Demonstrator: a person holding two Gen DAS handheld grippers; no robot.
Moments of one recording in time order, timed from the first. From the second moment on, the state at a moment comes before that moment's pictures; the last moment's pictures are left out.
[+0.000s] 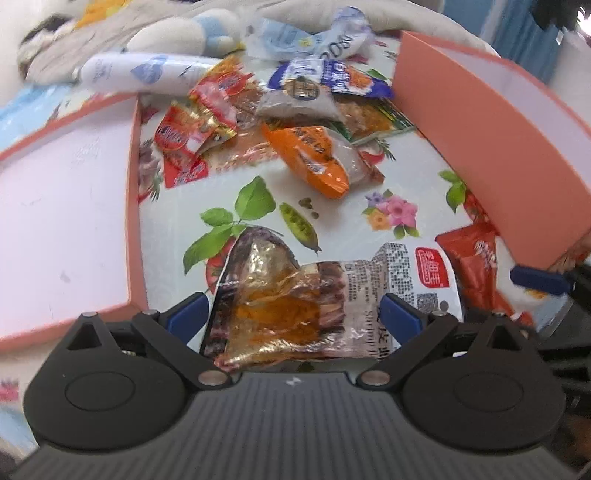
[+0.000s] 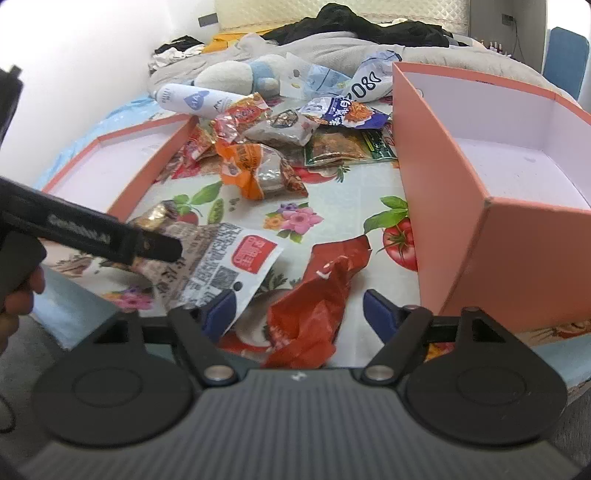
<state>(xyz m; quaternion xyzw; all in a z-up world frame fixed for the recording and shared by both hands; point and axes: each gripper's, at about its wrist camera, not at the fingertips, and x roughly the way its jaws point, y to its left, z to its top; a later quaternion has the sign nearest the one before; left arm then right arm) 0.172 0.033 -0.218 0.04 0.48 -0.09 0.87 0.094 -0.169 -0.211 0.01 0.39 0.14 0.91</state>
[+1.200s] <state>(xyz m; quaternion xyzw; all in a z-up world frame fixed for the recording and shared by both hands) 0.156 0.031 -0.203 -0.06 0.47 -0.02 0.88 0.097 -0.171 -0.197 0.00 0.38 0.14 0.91</state>
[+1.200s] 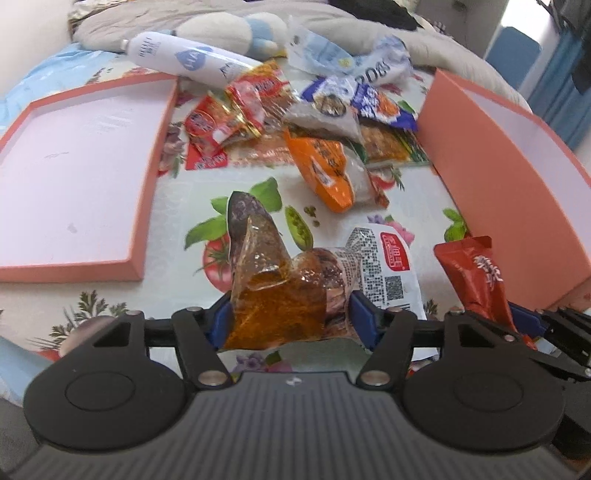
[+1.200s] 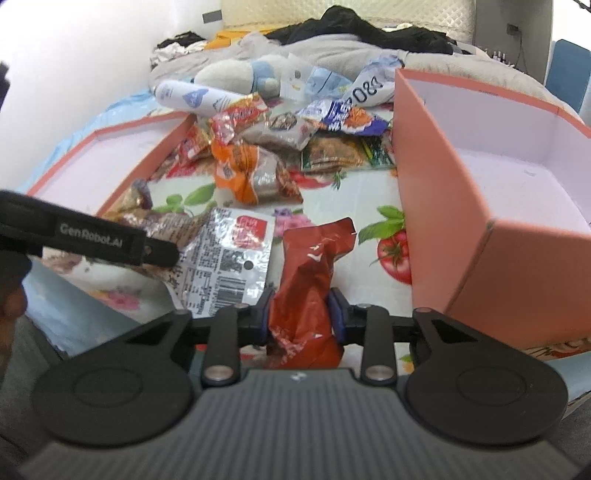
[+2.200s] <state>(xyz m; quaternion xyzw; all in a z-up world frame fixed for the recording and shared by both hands) 0.157 -0.008 -0.010 -0.11 0.30 -0.07 0.94 0.108 -0.243 -0.018 0.05 0.20 0.10 0.97</state>
